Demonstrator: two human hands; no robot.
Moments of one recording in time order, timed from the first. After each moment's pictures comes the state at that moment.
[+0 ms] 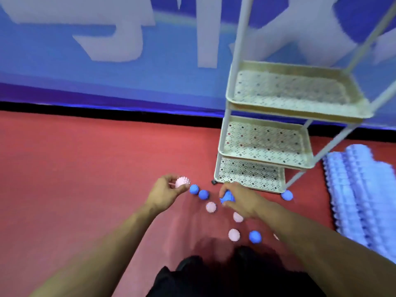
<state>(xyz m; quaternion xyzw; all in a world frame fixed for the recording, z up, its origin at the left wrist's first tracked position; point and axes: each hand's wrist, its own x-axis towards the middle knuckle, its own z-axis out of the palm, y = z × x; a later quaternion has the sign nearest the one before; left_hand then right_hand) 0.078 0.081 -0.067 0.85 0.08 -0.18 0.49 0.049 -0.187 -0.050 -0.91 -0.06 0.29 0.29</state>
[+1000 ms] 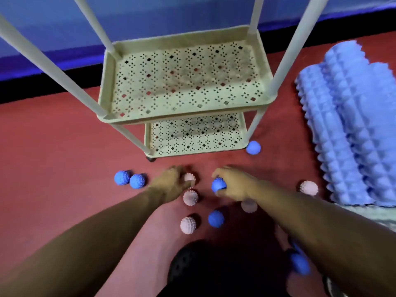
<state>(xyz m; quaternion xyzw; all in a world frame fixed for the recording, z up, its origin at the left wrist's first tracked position) 0.132 -0.150 -0.284 0.90 -0.17 -0.36 0.16 0.058 -0.368 -0.284 -0.89 0.04 0.33 0.30</state>
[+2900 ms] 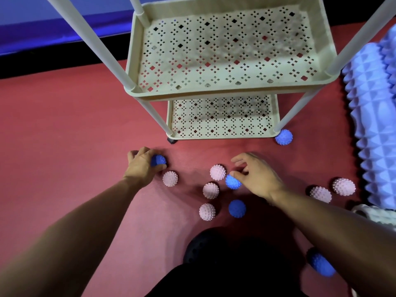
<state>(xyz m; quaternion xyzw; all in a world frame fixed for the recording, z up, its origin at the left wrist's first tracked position) 0.159 -0.023 -0.321 0.95 -0.03 -0.25 0.16 0.047 -0.346 -0.314 -0.88 0.12 0.17 0.42</state>
